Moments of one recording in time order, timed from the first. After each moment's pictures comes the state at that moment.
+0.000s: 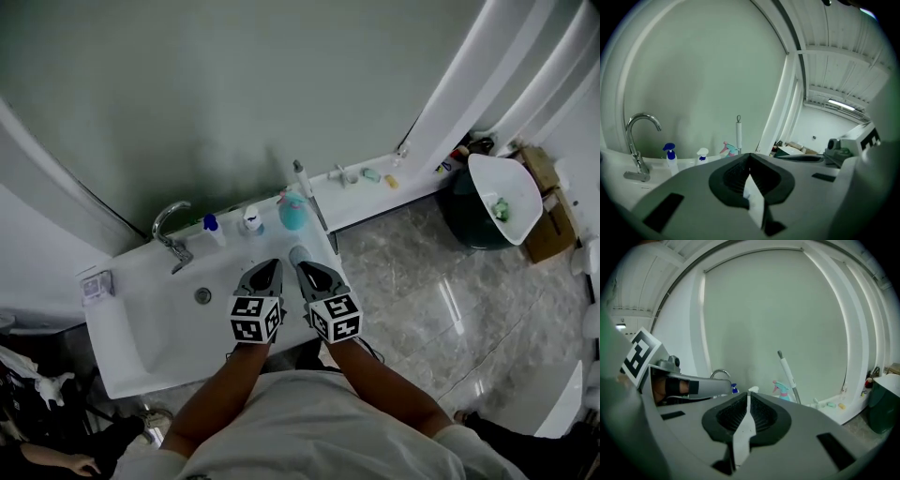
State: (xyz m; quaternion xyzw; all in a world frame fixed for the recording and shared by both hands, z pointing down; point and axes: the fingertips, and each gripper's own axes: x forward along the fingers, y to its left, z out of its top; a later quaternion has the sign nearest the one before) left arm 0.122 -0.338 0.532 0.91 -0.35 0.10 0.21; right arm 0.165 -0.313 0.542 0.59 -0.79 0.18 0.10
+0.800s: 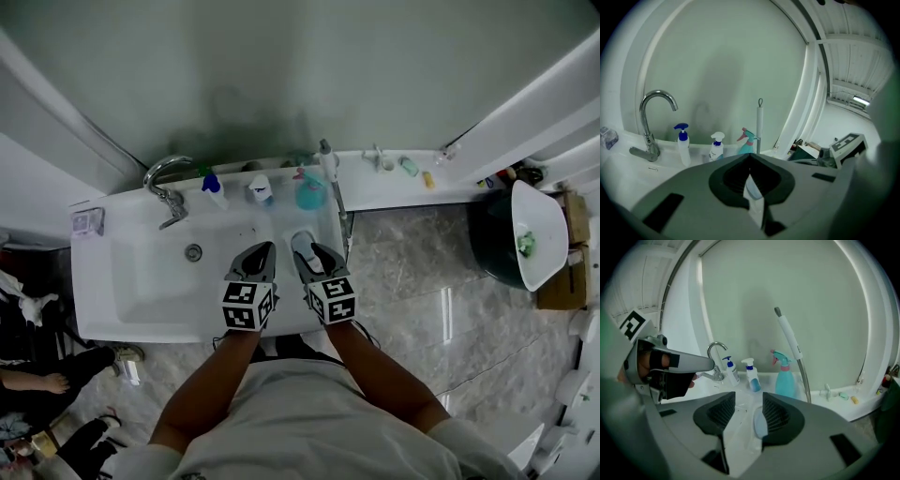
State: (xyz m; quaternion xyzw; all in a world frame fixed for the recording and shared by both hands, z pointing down) left arm 0.126 -0.370 0.600 0.85 -0.45 0.13 0.24; right arm 0.200 -0.355 0.652 0.49 -0.82 0.23 0.19
